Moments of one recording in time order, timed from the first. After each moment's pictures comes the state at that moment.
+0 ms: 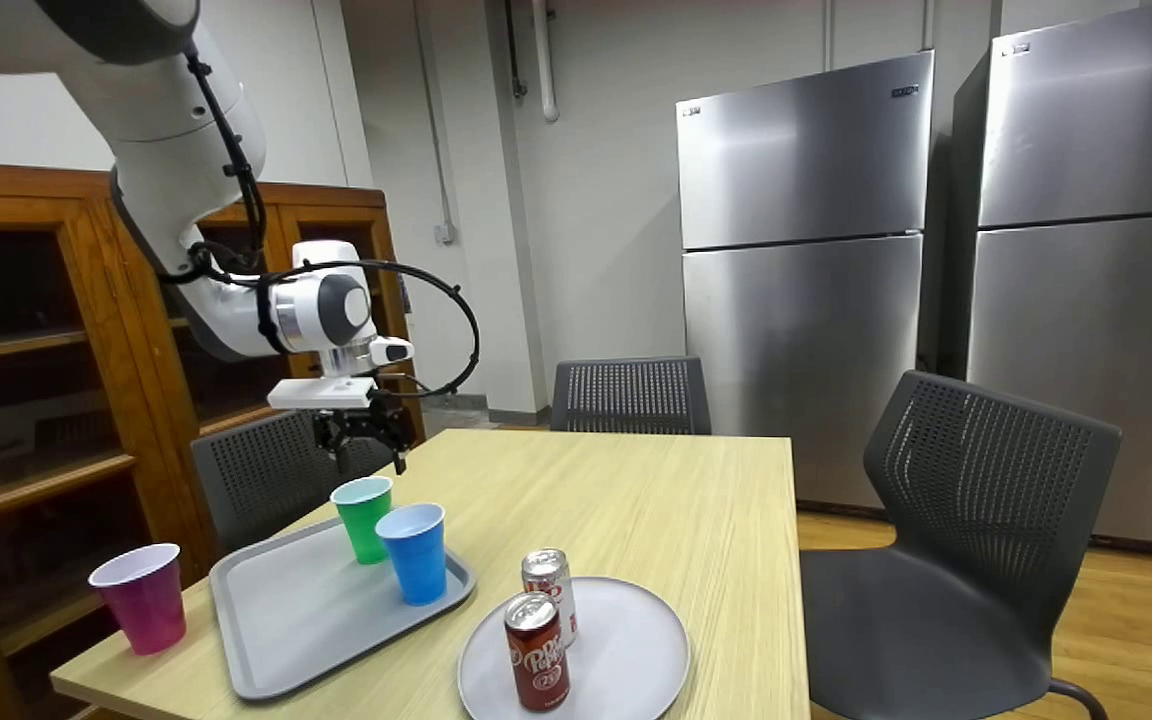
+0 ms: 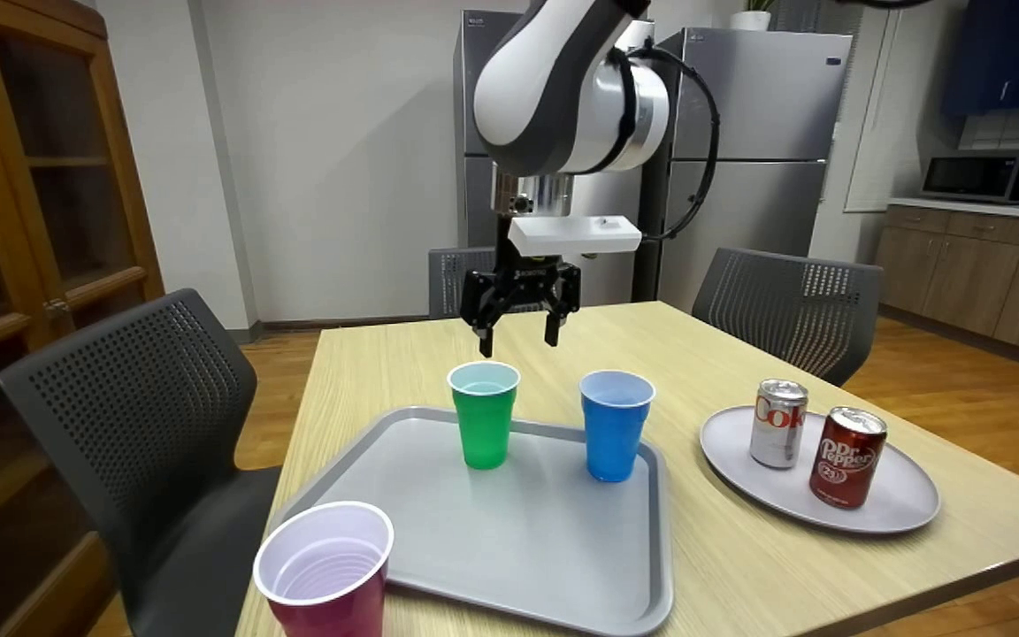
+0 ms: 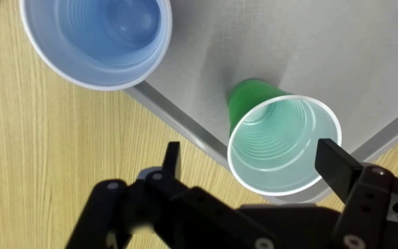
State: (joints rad) arm 0.25 0.45 0.10 -1.95 -0.06 2.48 0.16
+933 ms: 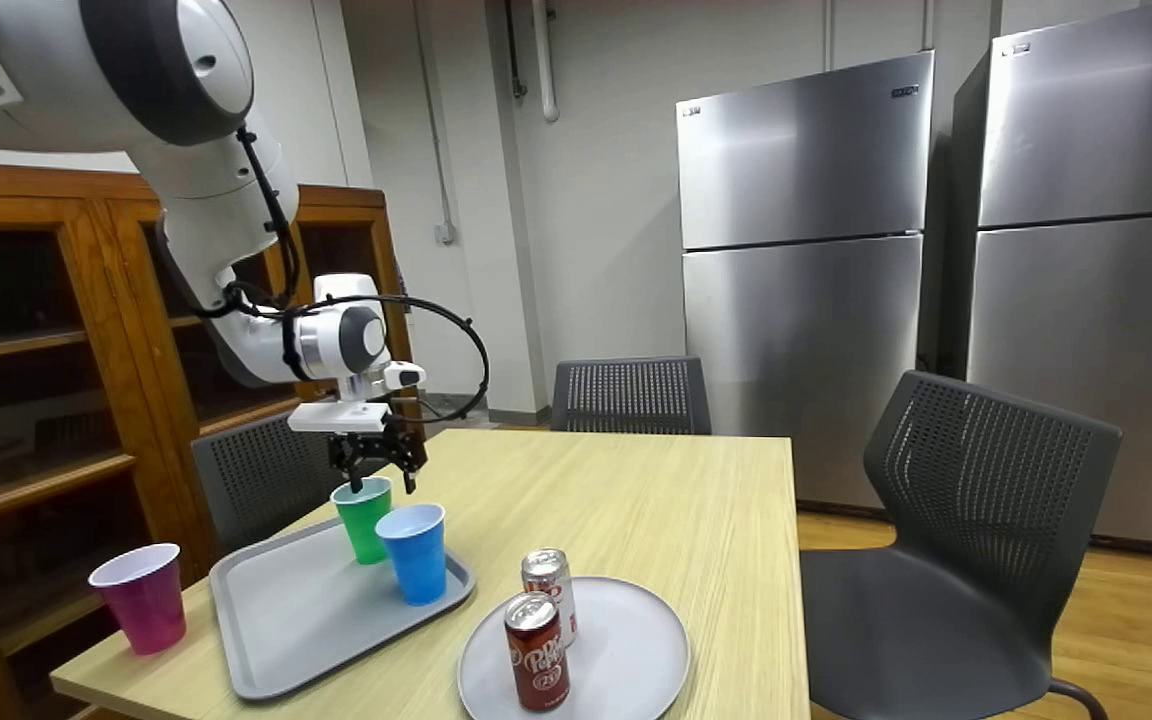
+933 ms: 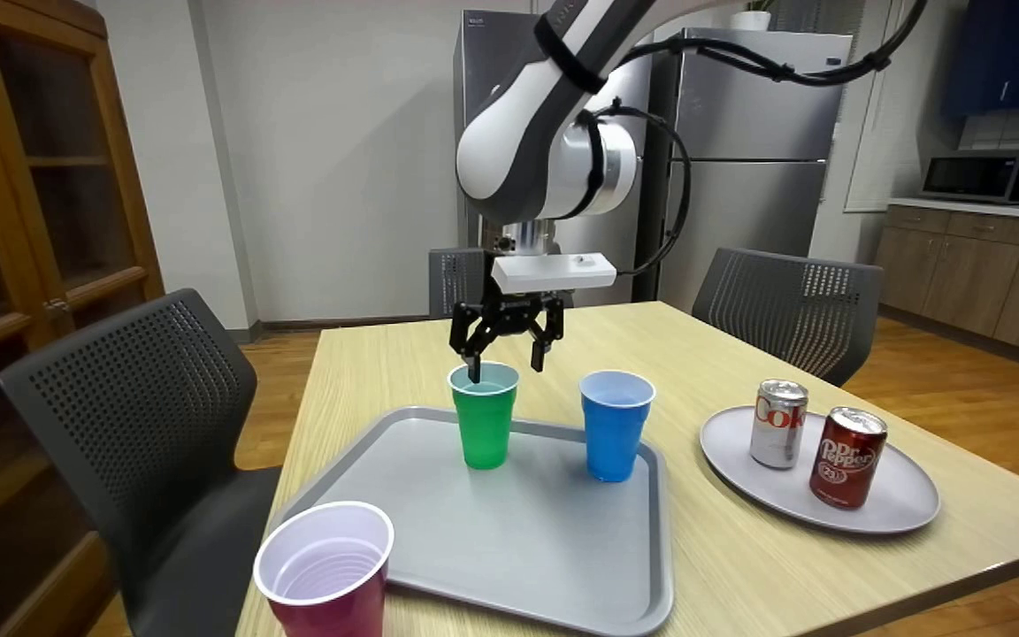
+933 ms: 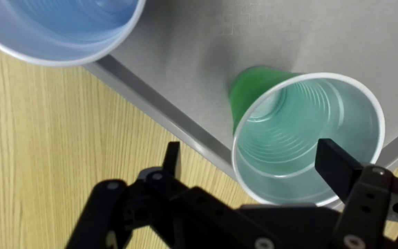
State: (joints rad) arm 0.25 0.61 0.10 -1.81 -0.06 2.48 0.16
